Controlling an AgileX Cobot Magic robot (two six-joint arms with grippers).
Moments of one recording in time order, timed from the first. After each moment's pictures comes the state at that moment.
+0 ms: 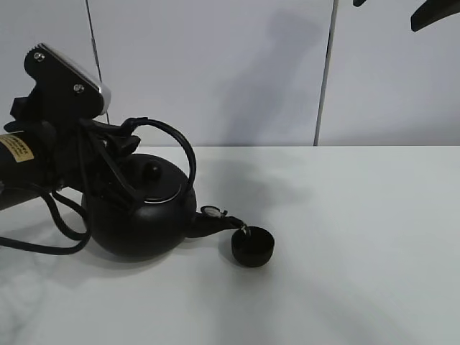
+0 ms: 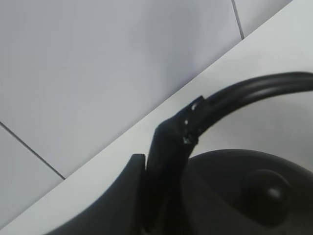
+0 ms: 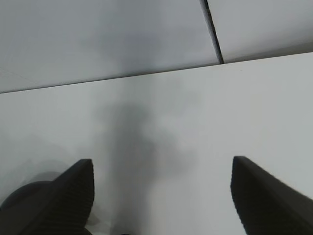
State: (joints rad) left arm -0.57 1.85 -0.53 -0.16 -1.04 0.56; right arm 0.09 1.57 -1.44 0.27 0.76 0.01
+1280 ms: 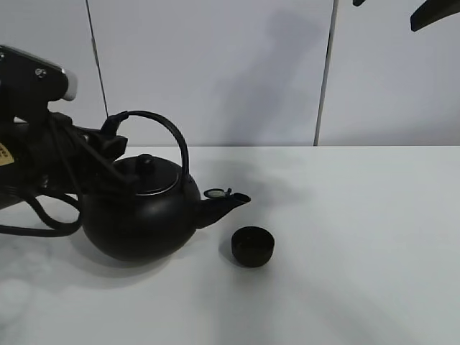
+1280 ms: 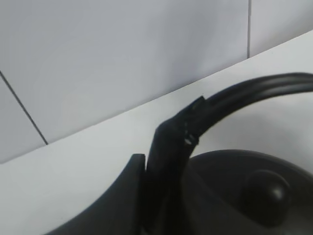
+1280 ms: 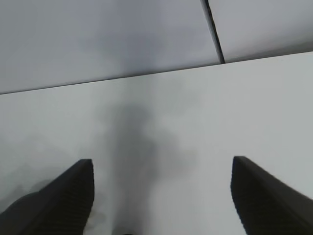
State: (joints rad) left arm -0.57 1.82 -0.48 -0.19 -1.04 0.30; right arm 0.09 1.57 -1.44 0.28 0.76 0.01
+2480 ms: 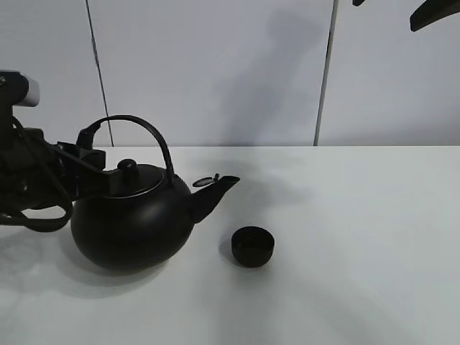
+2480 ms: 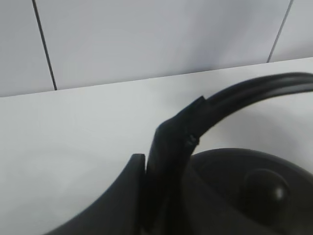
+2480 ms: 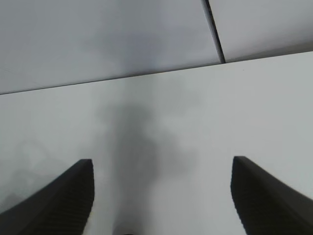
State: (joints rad) left arm -0.57 1.80 -0.41 -0.27 -1.04 0.06; right arm 0.09 1.57 -1.44 0.28 0.76 0.01
